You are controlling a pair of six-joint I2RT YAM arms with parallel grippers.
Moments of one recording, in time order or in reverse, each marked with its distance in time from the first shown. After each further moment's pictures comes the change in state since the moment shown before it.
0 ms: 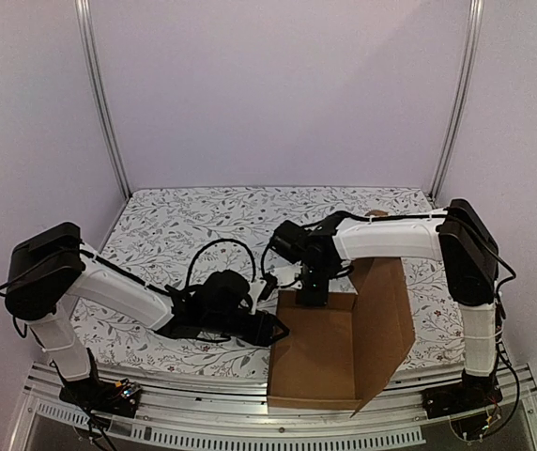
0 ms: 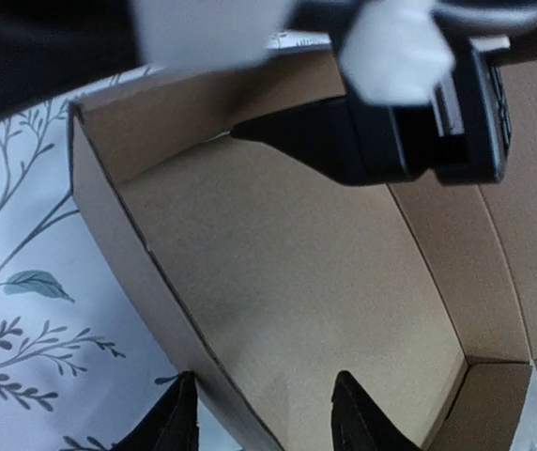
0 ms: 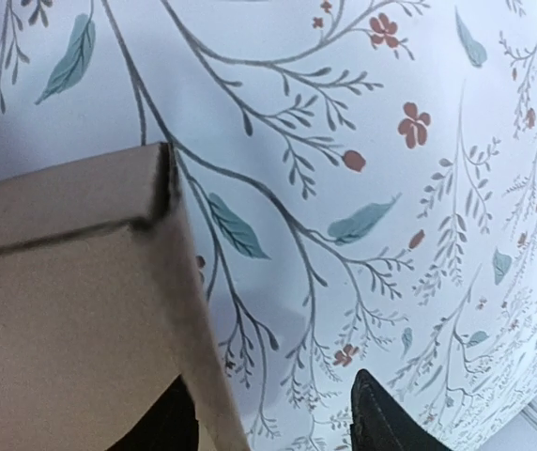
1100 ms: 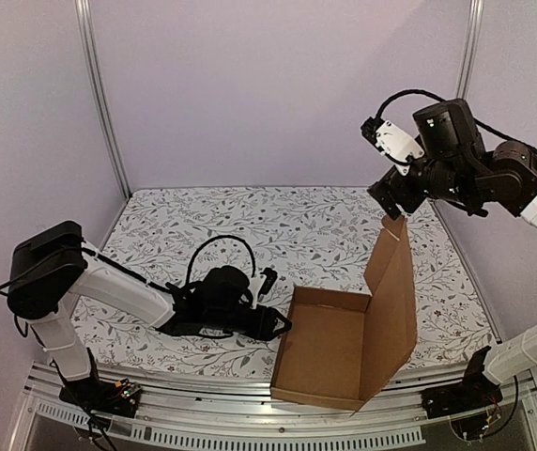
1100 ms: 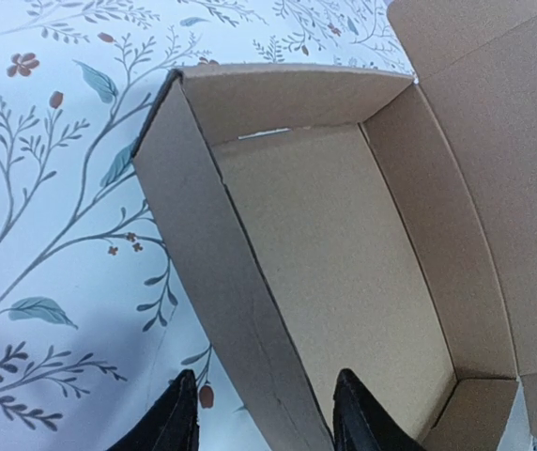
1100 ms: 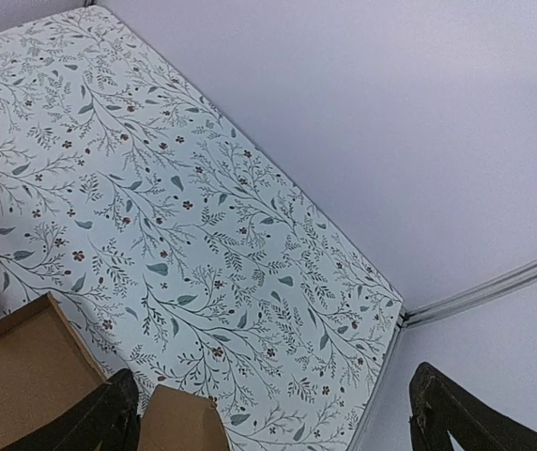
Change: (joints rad) left arm 0.018 0.011 0.011 0.037 -0.003 -0.017; right arm -0.084 -0.779 0.010 -0.014 0.257 0.200
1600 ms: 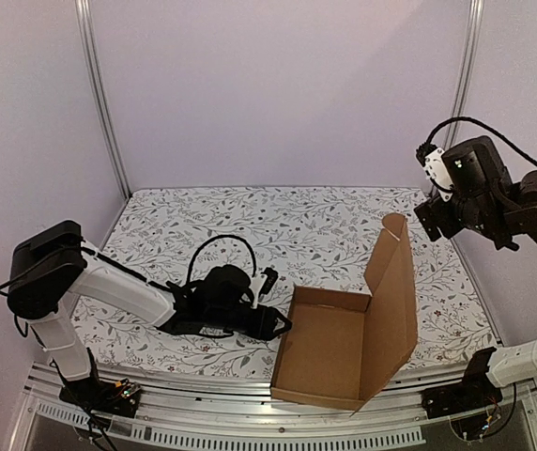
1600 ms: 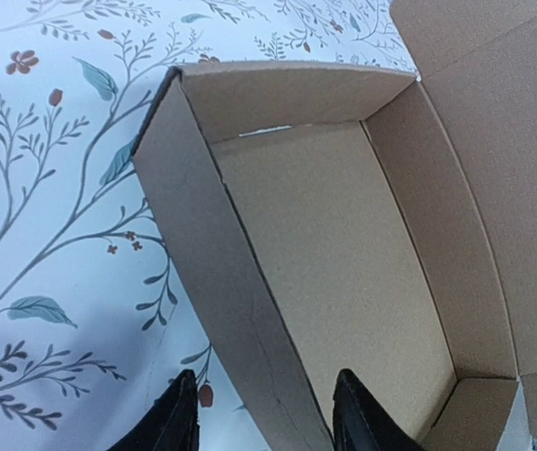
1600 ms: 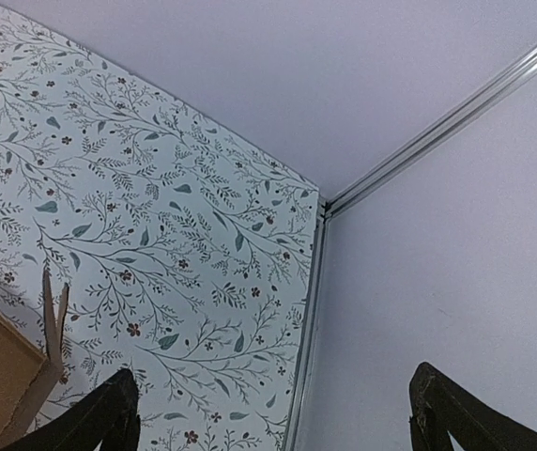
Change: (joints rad) left arm 0.001 0.000 0.013 -0.025 0.002 0.000; right arm -0.042 -0.220 -0.188 -0.136 0.311 0.199
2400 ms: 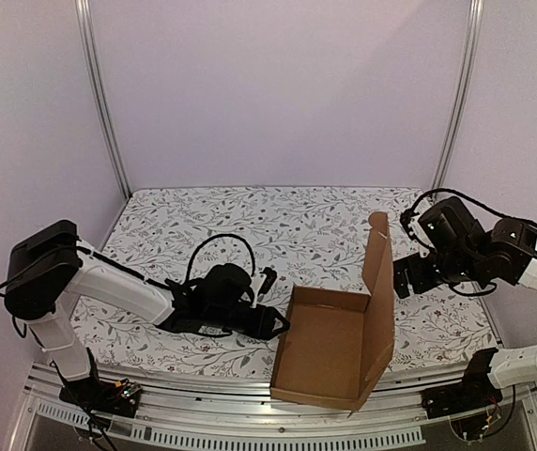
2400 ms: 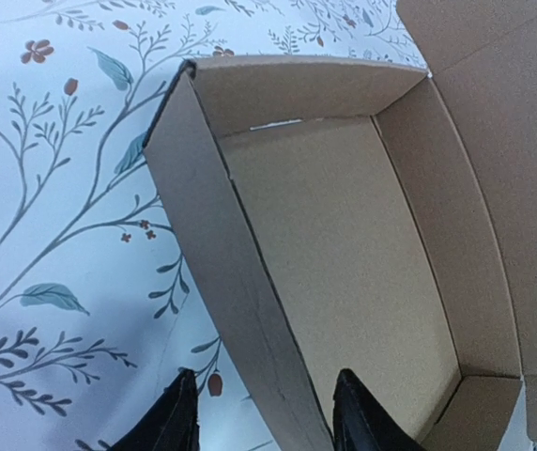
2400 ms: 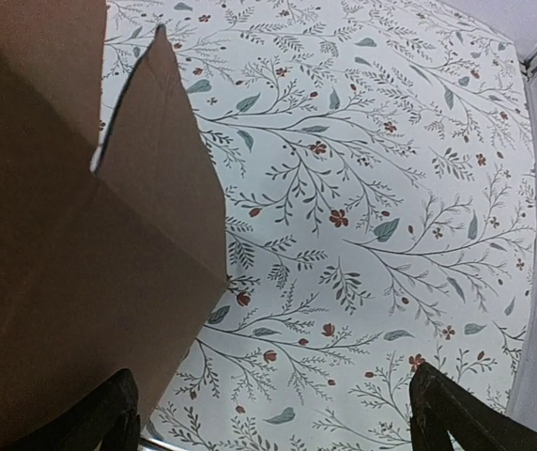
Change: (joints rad) left arm 0.000 -0.016 0.015 -0.063 -0.003 -0.003; right arm -0.018 -0.094 -0.406 0.056 -0.438 0.449
